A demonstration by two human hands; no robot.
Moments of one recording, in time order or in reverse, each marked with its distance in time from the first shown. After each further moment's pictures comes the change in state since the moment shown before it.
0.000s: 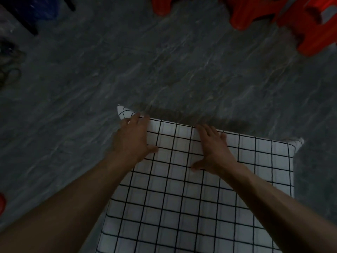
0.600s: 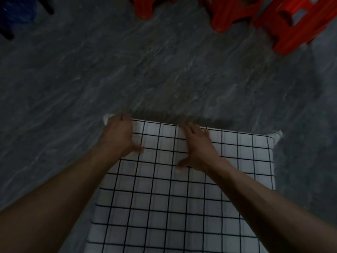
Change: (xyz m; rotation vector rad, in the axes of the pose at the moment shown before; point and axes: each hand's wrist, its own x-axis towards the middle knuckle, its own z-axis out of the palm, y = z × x) left_hand 0.015 0.013 -0.007 0.063 -0.115 -0.069; right_hand -0.007 0.005 0.001 0.047 0.049 -0.027
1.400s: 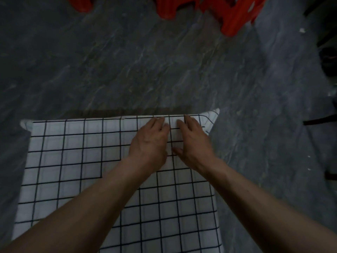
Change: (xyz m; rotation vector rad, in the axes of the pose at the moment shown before) left_hand -0.056 0.239 0.058 0.071 0.065 0.562; right_hand -0.084 0.153 -0.009 0.030 0.234 0.194
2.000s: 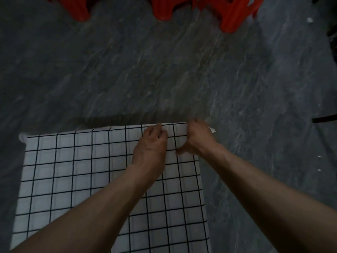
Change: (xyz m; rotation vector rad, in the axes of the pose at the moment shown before) left_hand 0.027 0.036 0.006 0.027 -0.057 -0.133; right_hand 0.045 0.042 -0.038 0.093 -0.200 0.198
